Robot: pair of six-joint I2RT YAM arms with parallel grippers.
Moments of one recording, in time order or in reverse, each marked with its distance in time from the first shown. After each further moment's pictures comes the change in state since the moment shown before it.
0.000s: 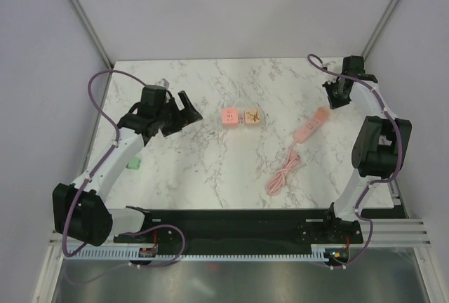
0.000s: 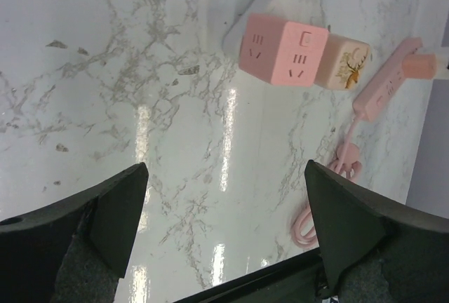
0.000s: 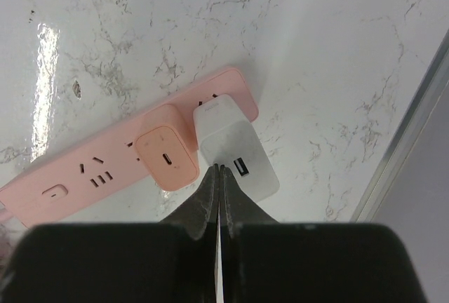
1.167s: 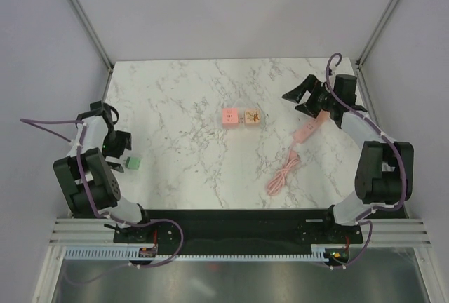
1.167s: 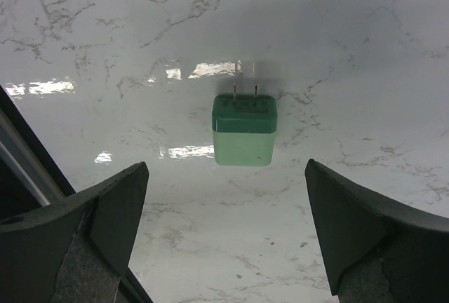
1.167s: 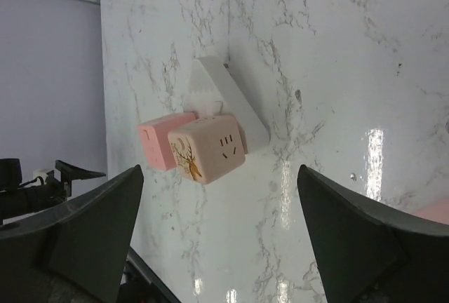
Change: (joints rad) left arm 0.650 0.252 0.046 -0.557 -0.409 -0.426; right arm 0.087 -0.272 -0.508 0.687 -0.578 1.128
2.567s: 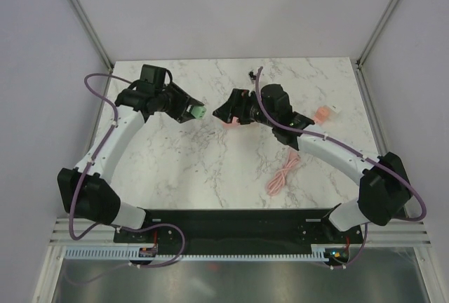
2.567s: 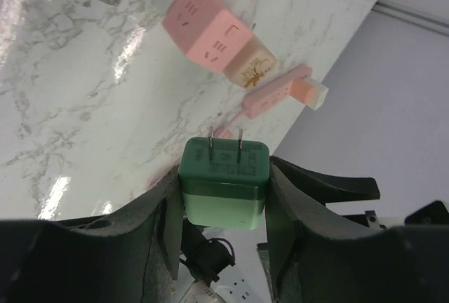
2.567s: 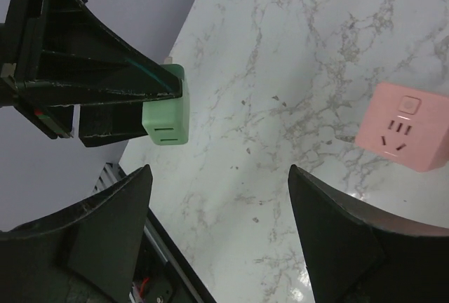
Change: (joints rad) left arm -0.603 -0.072 0.282 0.234 0.527 -0.098; right arm 0.714 -0.130 0.092 0.047 0.441 -0.026
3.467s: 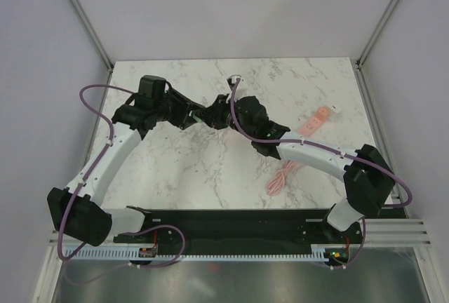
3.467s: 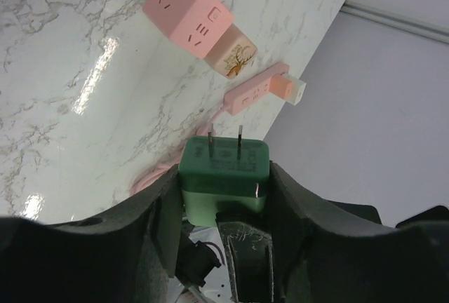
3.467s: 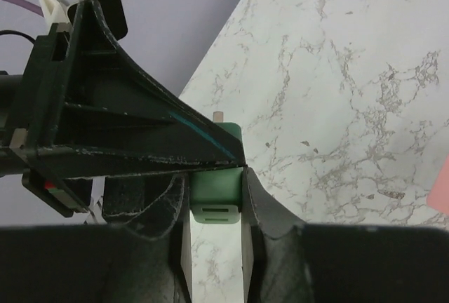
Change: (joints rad) left arm -0.084 -0.177 -0.150 0.136 -0.053 -0.117; right arm 0.214 0.111 0.020 0.265 0.243 -0.020
